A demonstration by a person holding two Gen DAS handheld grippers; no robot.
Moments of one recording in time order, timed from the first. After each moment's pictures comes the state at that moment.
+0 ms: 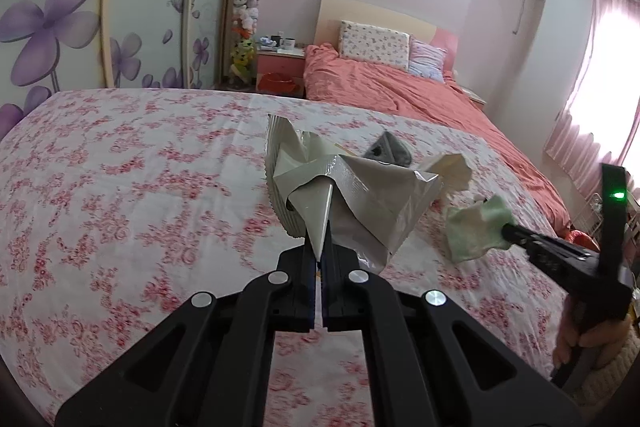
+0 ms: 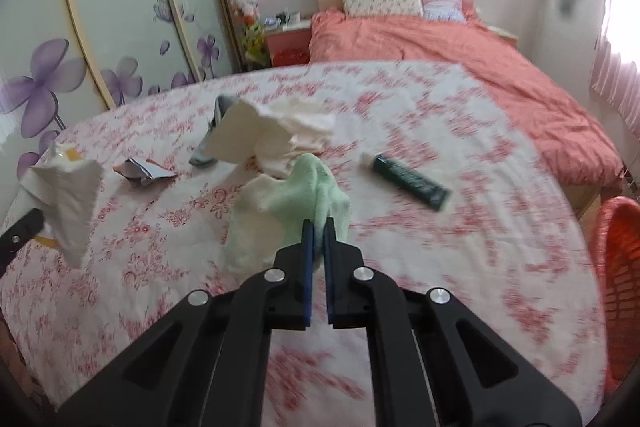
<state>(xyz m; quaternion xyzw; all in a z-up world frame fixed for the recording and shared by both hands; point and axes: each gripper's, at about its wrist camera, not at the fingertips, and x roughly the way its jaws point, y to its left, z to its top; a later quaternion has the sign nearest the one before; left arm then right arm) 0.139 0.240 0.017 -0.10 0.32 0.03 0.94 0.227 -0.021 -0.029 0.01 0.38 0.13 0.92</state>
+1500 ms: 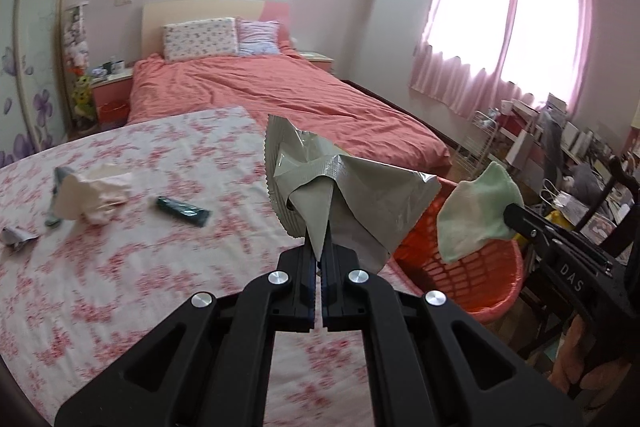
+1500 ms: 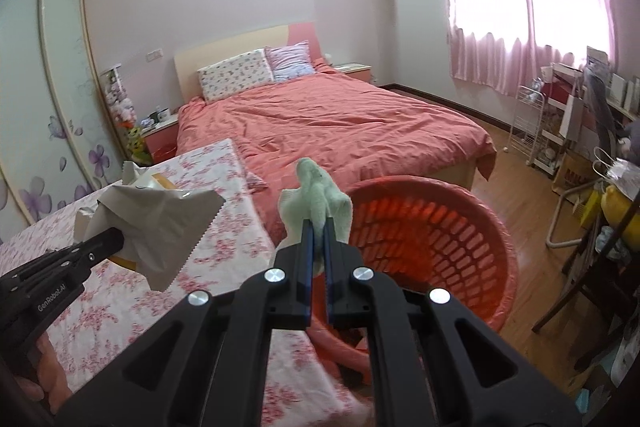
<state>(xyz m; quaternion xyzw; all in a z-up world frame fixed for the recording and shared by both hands) 0.168 -0.058 0.026 -0.01 0.31 -0.23 0.92 0.100 -0.297 0.023 0.10 0.27 -0.09 0.95</state>
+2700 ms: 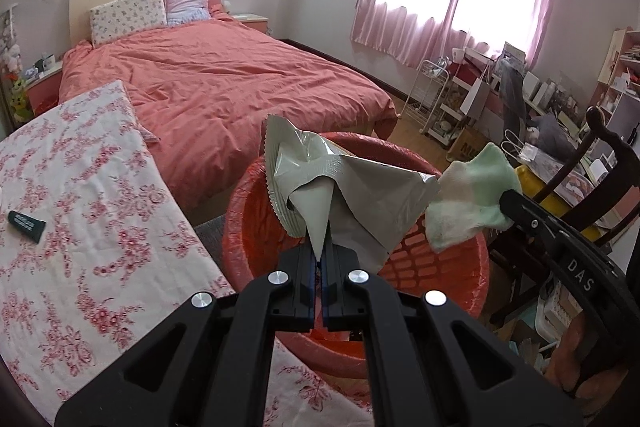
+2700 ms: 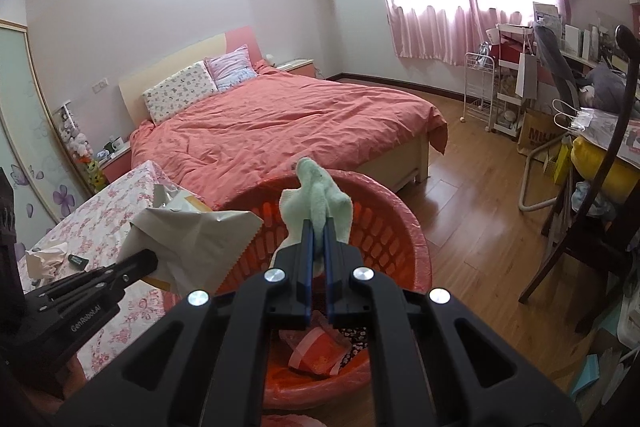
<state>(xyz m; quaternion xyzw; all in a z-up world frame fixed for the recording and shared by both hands) 0.188 -0.199 -0.014 0.03 0.37 -0.32 0.87 0.092 -0.413 -0.020 0.17 0.27 -0.17 0.93</state>
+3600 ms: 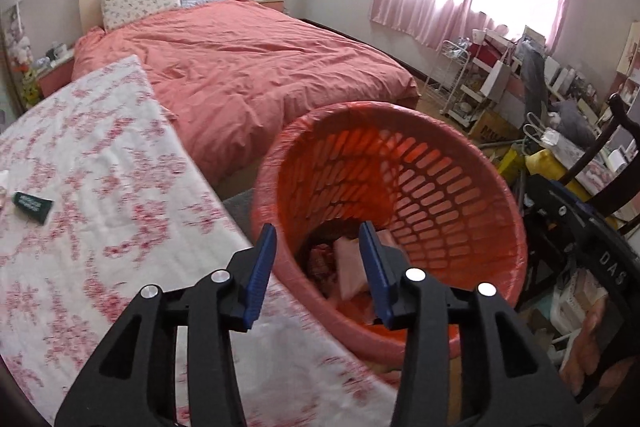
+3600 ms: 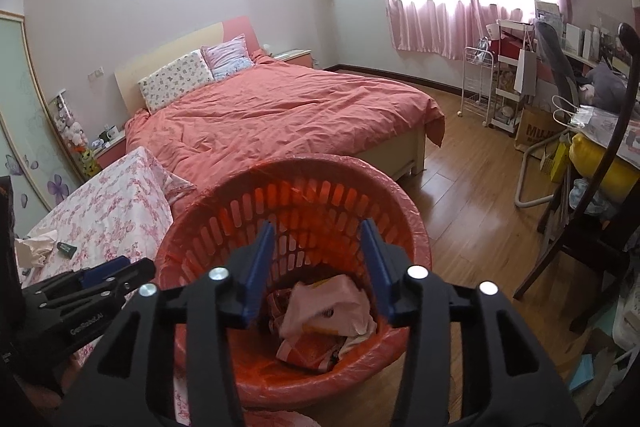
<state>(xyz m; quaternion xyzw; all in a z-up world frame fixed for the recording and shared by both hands) 0.194 -0.187 -0.030 0.06 0.40 -0.28 0.87 0.099 -0.410 -0.033 0.15 0.29 -0.17 0.93</state>
